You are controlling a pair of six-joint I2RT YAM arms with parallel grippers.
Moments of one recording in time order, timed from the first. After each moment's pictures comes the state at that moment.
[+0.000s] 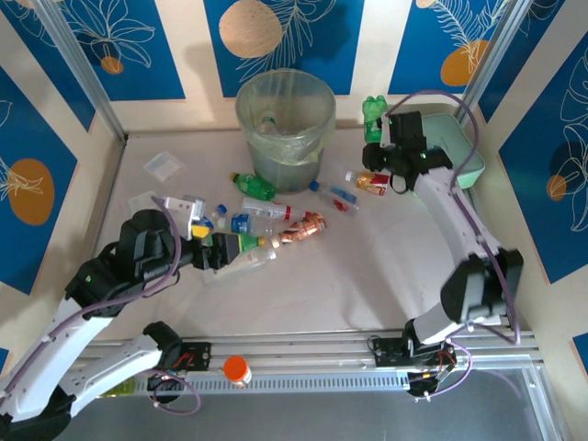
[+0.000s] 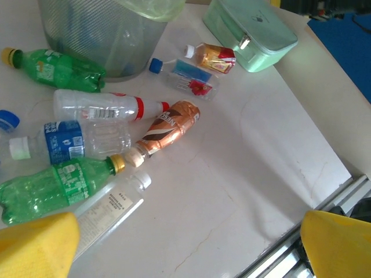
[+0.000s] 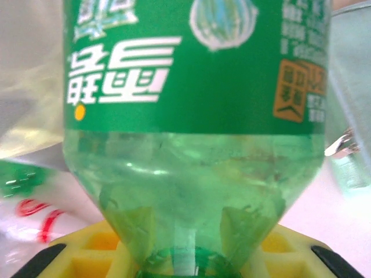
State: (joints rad) left arm -0.68 0.76 1.09 -0.86 0.08 -0.46; right arm 0.21 1.46 1.41 -0.66 -0.03 0.19
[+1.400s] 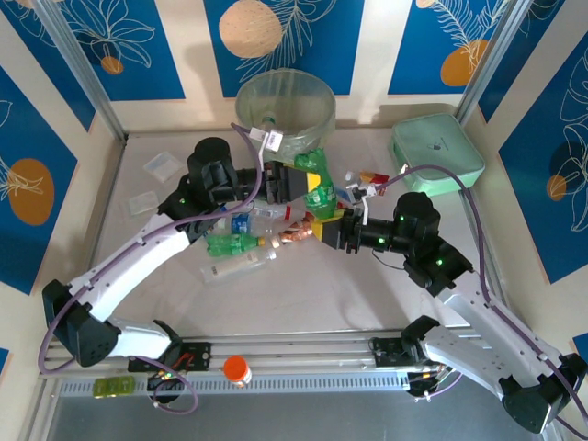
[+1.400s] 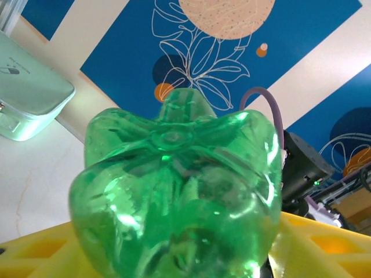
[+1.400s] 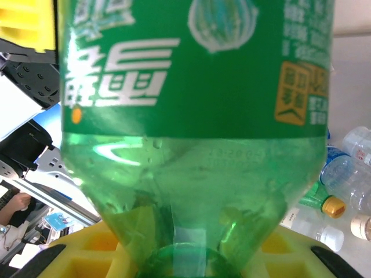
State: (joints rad) left arm -0.70 1.33 1.30 0.01 0.73 -0.73; right arm 0.60 0.83 0.84 -0.17 -0.66 0.53
